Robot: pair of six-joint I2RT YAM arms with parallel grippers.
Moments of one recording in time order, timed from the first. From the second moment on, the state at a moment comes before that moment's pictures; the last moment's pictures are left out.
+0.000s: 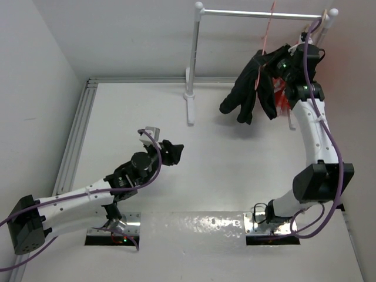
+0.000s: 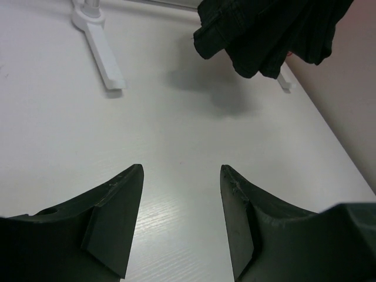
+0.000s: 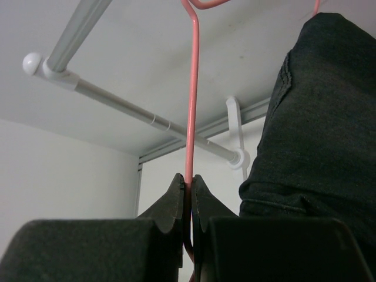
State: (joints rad) left arm -0.96 0.88 0.47 0.27 -0.49 -0.49; right arm -0.02 1.53 1.57 -0.21 -0.25 0.78
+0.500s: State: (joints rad) left arm -0.96 0.88 0.47 0.30 -0.46 -0.49; right arm -0.06 1.61 1.49 -0.12 -0.27 0.78
